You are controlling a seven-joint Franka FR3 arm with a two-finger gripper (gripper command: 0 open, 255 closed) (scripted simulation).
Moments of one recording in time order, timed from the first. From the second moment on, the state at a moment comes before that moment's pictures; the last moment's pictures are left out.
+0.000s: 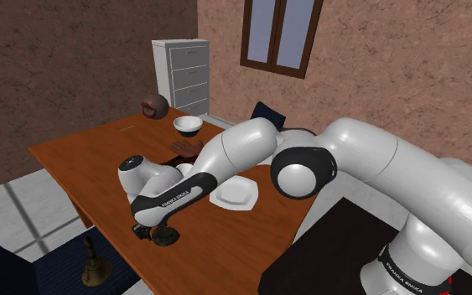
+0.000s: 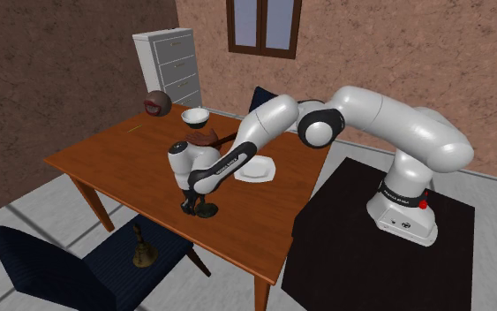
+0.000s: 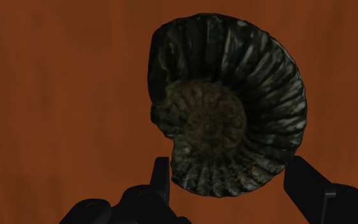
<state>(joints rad) 0.50 1.26 0.16 -0.99 -0.29 2.19 0.47</state>
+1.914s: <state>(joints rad) 0.38 1.23 0.27 -1.07 -0.07 2.10 0.59</state>
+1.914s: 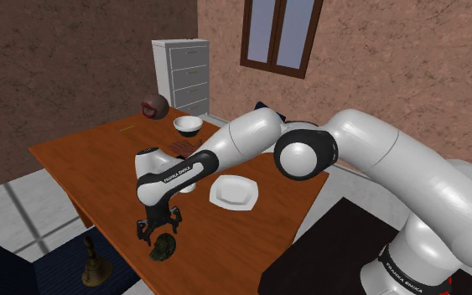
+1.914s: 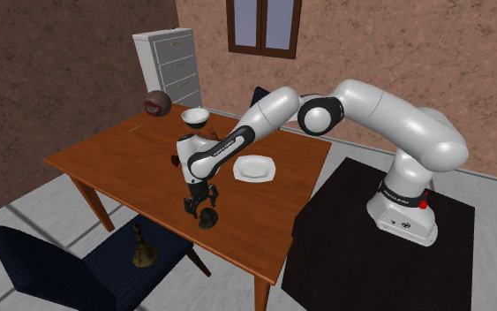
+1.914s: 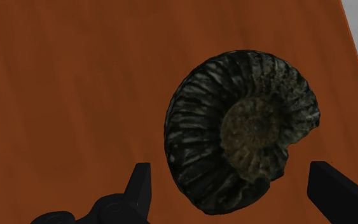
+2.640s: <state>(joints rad) 0.38 1.24 0.27 -1.07 -0.07 2.11 0.59</state>
